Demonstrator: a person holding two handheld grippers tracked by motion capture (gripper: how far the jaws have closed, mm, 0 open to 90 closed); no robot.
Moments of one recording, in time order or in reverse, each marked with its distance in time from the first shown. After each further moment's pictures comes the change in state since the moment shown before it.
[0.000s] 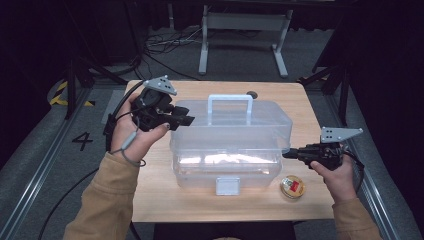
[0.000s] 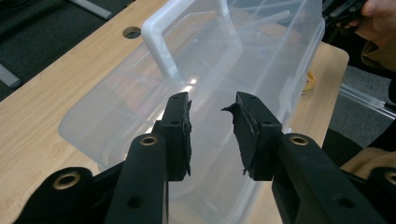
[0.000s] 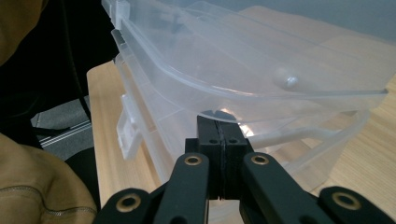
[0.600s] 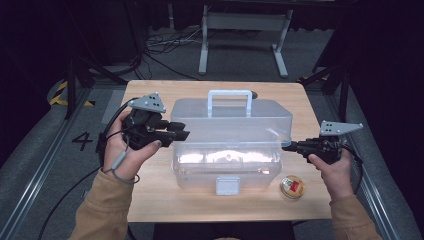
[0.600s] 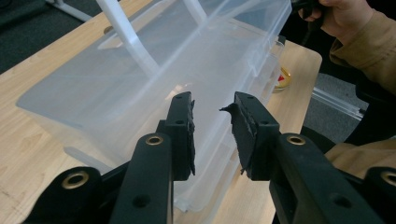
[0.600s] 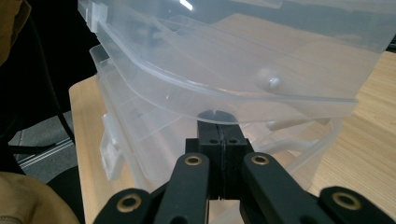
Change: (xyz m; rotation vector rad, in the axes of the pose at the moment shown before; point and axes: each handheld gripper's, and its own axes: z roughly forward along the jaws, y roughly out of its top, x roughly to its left) left arm -0.014 -0.034 -0.003 -0.054 -0.072 -0.014; right arm -0.005 0.010 0.003 -0.025 -0.066 0.044
